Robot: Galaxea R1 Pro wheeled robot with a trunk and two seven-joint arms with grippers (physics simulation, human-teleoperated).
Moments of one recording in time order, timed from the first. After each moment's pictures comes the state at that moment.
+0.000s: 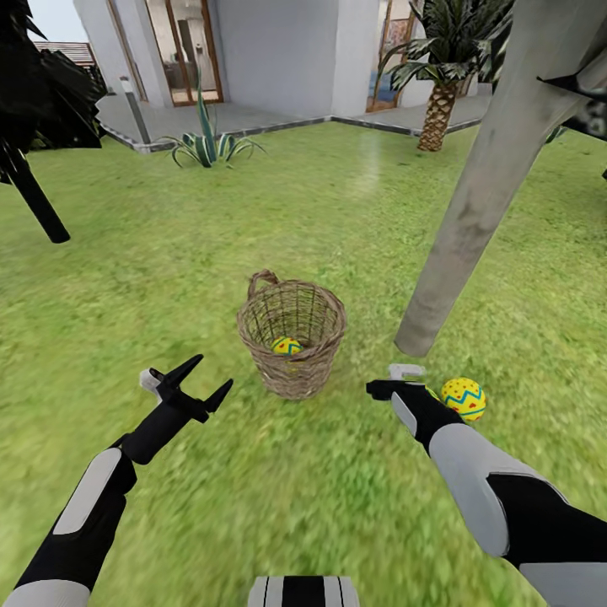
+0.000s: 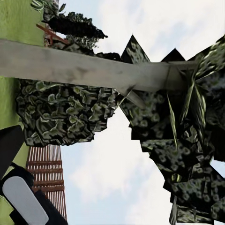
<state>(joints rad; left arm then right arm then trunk) -0.45 0.11 0.12 -1.20 1.58 0.99 -0.56 -1.05 0.04 -0.07 -0.28 0.01 0.26 -0.08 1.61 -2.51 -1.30</state>
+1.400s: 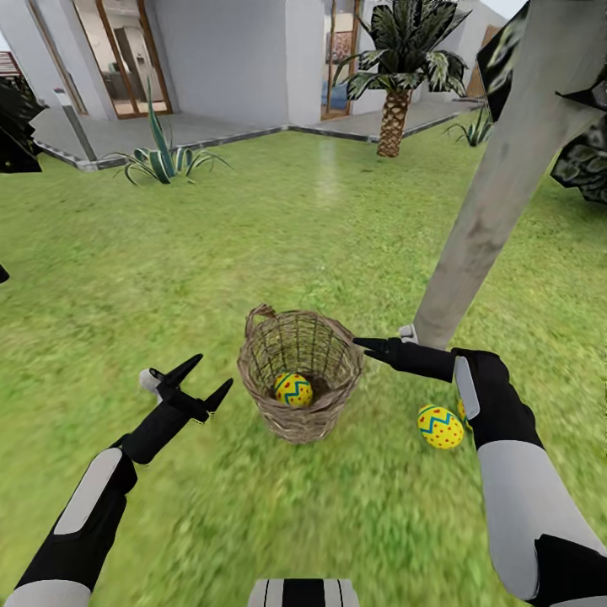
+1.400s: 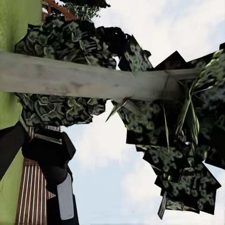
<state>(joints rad) -0.45 0.11 0.12 -1.20 1.58 0.98 -0.56 -0.90 -0.05 -0.27 -0.99 -0.08 0.98 1.08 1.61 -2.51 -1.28</state>
